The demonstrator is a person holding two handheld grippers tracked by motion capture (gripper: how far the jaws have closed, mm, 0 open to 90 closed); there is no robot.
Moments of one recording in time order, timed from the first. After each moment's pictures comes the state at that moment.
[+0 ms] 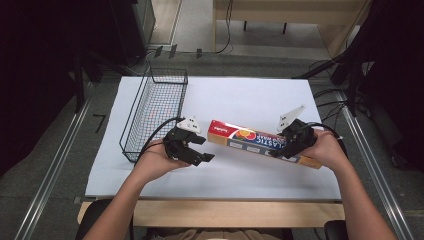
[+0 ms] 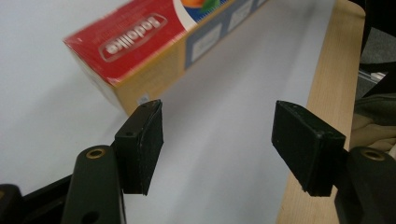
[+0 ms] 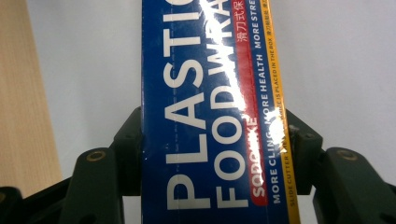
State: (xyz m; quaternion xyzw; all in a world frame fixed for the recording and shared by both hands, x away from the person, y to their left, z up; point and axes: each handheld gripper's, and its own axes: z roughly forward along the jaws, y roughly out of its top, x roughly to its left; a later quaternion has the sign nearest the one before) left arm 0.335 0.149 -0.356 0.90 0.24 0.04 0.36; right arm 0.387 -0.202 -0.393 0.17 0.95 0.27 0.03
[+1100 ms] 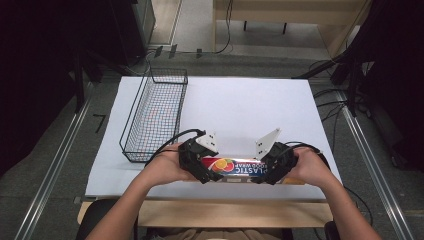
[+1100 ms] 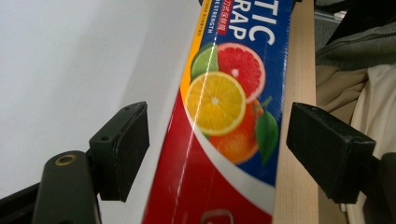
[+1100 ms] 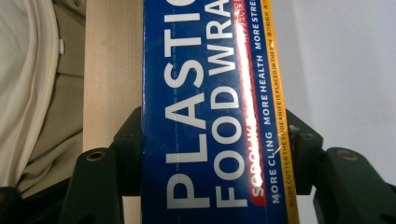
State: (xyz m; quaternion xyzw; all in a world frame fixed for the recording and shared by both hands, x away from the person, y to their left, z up) left arm 0.320 0.111 -0.372 0.94 0.11 -0.01 0.31; right arm 0.328 -0.140 -0.391 0.04 0.96 0.27 -0.01
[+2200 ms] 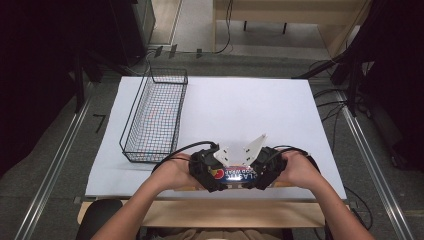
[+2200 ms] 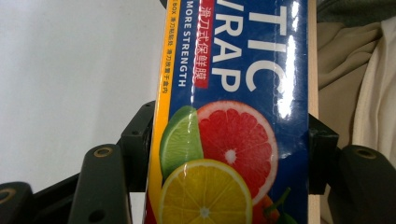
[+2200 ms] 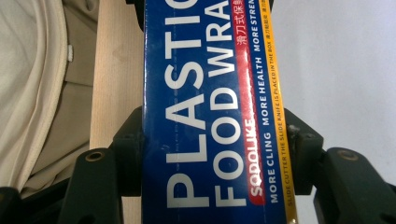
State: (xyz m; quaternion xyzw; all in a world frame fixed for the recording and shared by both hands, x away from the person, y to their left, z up) left arm 0.306 0.085 -0.396 0.97 0.07 -0.01 0.24; right arm 0.317 -0.112 -0.394 0.01 0.97 0.26 -0.01
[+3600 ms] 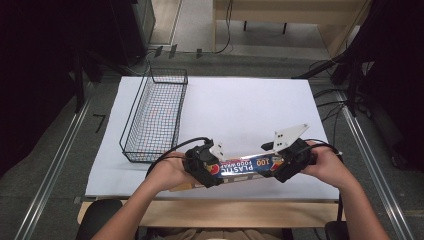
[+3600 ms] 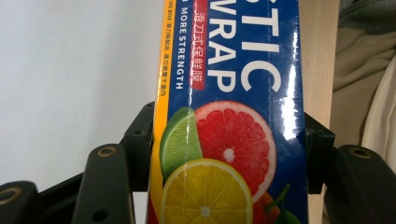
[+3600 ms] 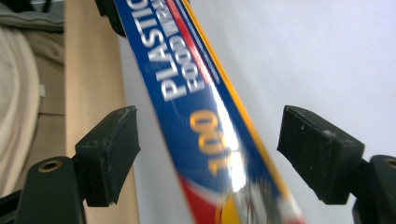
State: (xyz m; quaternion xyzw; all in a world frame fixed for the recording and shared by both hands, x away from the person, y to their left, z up) left arm 0.310 0.097 -0.384 0.96 0.13 0.01 0.24; right arm 0.319 -0.174 -0.364 0.10 0.93 0.35 0.06
